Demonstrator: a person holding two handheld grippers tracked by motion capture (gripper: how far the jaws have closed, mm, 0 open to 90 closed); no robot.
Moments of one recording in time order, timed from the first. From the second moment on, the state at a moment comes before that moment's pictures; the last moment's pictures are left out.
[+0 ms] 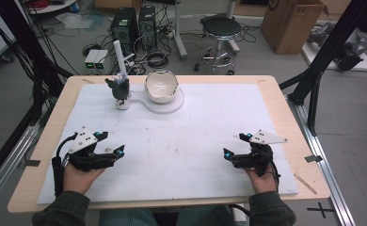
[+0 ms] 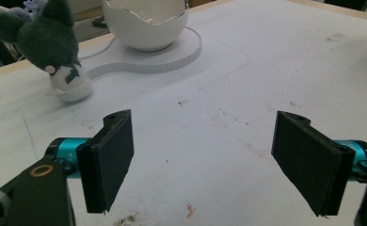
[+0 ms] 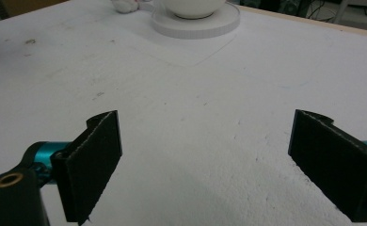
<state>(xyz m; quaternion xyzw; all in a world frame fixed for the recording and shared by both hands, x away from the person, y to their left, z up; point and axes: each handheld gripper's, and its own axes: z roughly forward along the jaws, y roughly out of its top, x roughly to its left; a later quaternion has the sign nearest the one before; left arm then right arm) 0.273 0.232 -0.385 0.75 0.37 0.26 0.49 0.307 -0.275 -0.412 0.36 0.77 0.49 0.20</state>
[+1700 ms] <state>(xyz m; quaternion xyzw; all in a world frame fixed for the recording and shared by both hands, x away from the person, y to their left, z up) 0.235 0.252 -0.402 0.74 0.37 0.28 0.48 0.307 -0.273 -0.422 0.35 0.78 0.48 0.18</state>
